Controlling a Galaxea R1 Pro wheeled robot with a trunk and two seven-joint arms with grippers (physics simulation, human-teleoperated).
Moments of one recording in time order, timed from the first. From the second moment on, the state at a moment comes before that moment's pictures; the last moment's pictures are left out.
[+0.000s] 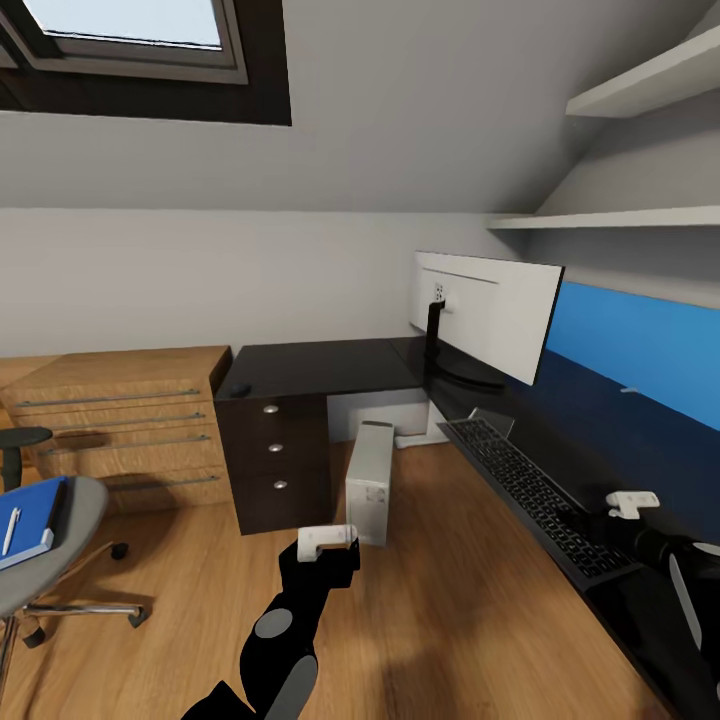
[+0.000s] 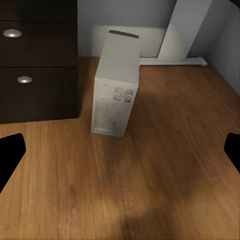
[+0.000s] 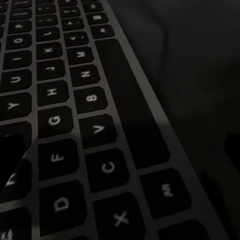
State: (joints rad) left arm -0.21 -0.08 -0.57 -1.57 0.39 0.47 0.60; right arm -0.50 -0.32 -0.44 -1.00 0.16 0.41 0.64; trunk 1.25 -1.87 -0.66
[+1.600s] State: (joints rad) left arm -0.21 -0.08 -0.57 -1.57 0.39 0.47 0.60; right arm -0.50 -0.32 -0.43 -1.00 0.16 0.41 0.64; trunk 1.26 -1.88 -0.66
